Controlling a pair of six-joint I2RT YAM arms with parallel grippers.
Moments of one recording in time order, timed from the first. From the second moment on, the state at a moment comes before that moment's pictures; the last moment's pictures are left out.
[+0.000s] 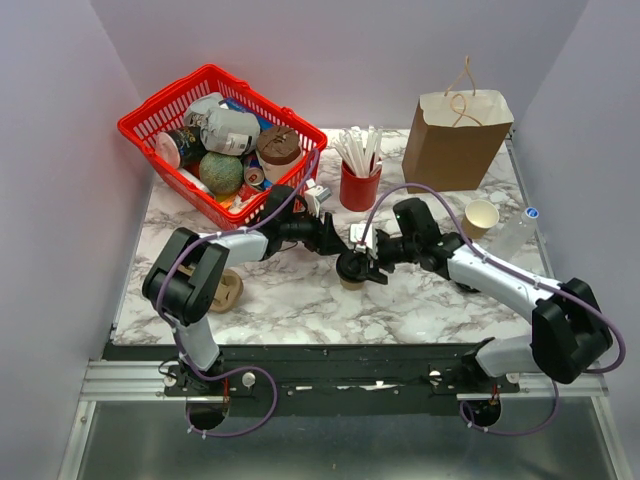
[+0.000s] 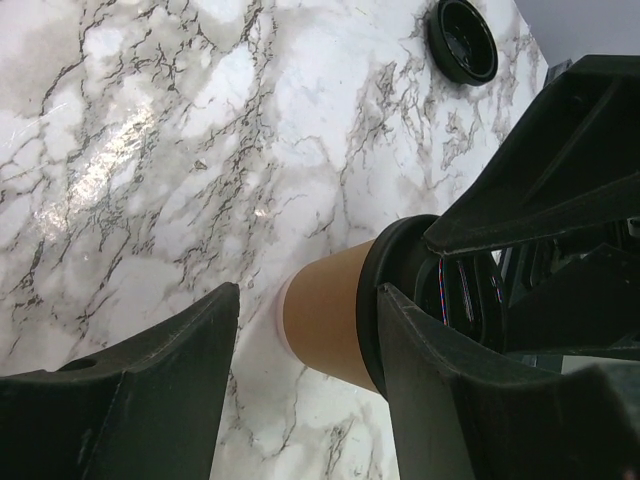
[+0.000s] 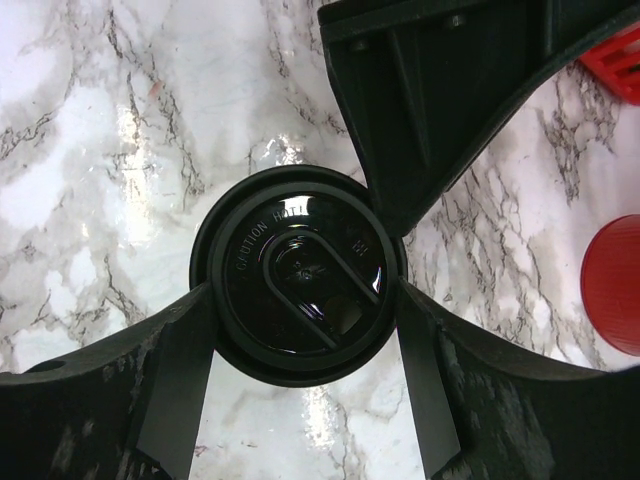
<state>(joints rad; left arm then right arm) -0.47 1.77 0.90 0.31 0.78 -0.32 0.59 1.39 0.84 -0.25 -0.60 -0.79</state>
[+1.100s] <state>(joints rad) -0.47 1.79 0.91 0.36 0.77 -0.30 0.84 1.29 0.55 0.25 -0.30 -1.08</state>
